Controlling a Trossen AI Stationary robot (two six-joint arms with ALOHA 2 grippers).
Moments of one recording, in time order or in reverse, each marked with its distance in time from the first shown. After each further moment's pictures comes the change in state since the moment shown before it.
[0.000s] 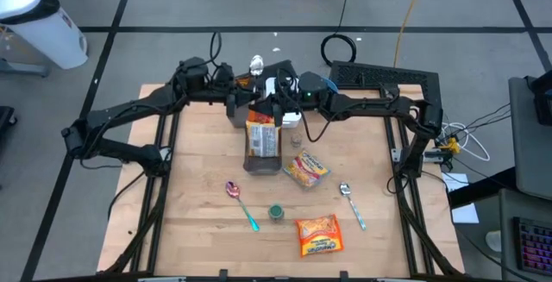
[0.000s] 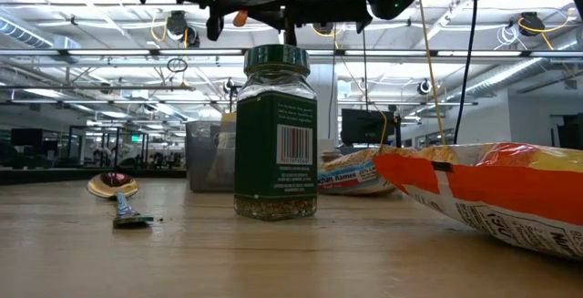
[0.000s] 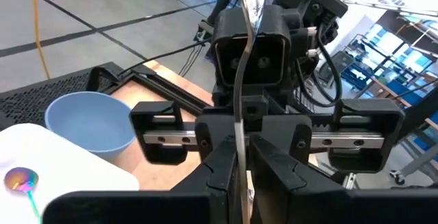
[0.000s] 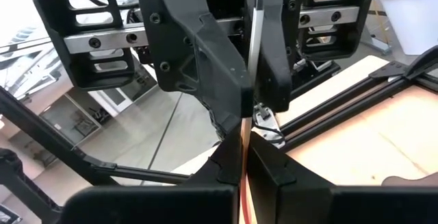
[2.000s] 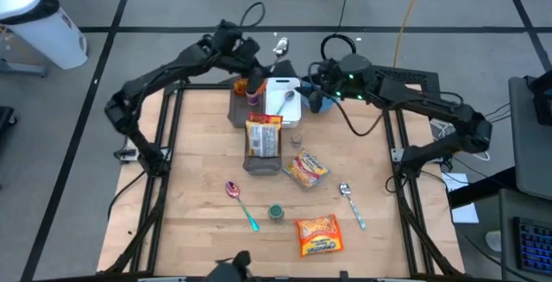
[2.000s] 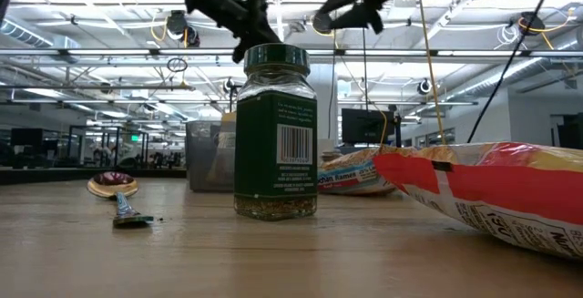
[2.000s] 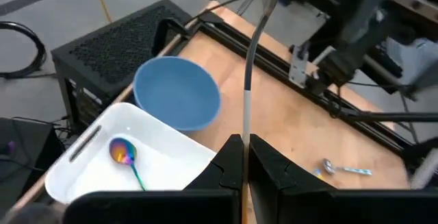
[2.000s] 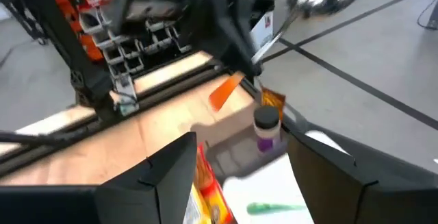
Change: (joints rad) left arm 0.155 0.478 0.601 -0.554 0.050 0.274; right arm -0.123 -0.470 -0.108 -0.685 0.324 -0.412
